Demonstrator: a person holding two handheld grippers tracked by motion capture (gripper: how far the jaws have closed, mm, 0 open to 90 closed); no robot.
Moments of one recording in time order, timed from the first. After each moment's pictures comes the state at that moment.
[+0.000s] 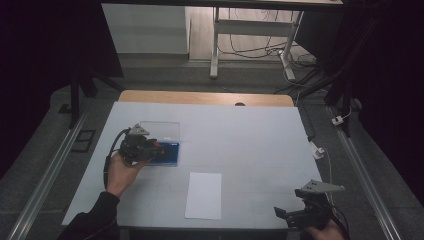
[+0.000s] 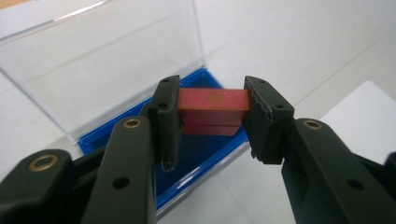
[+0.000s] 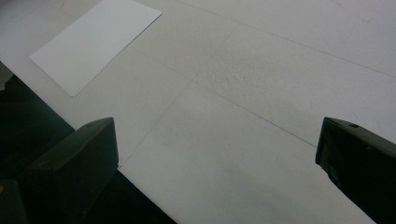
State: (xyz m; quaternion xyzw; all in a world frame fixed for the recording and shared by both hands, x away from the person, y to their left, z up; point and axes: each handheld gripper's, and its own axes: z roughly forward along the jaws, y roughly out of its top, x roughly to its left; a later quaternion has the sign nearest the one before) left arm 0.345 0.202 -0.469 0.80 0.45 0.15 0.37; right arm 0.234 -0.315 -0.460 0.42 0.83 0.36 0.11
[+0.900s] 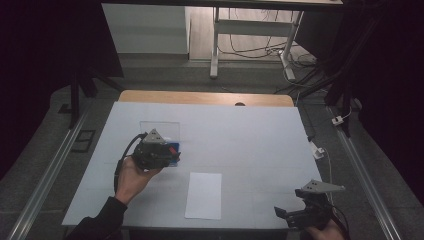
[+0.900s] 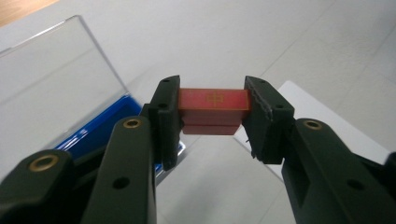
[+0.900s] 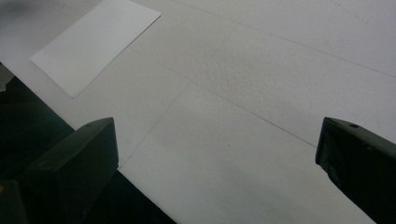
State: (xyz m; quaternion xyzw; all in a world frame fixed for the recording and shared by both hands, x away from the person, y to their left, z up) left arm 0.320 0.154 -0.449 0.83 0.37 0.13 0.39; right arm 0.233 -0.316 -0.460 0.42 0.82 0.36 0.11
